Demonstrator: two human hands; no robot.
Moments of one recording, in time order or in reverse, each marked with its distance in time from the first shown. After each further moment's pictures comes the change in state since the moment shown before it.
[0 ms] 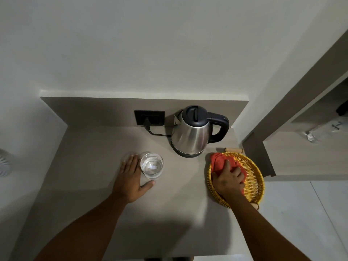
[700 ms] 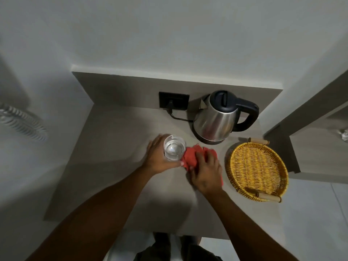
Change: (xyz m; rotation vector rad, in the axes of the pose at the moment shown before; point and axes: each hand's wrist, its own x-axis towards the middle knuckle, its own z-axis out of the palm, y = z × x) left_hand 0.017 0.020 -0.020 -0.625 0.096 -0.109; right_hand -0.086 -0.082 0.047 -0.040 0.082 -0.564
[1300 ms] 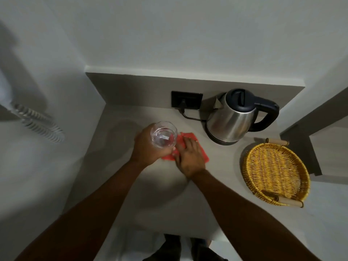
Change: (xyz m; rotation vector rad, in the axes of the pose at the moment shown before) left_hand -0.009 0.021 -0.089 -0.074 0.274 -0.006; right_hand 0.063 -0.072 0.053 -0.023 -0.048 -0.342
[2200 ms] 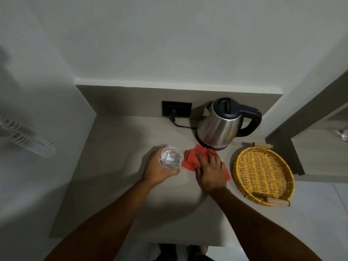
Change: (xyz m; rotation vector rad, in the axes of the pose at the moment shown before) left_hand -0.027 -0.015 0.058 -0.147 -0.207 -0.101; right_hand -0.058 0.066 -0.025 -0.147 0.044 0.272
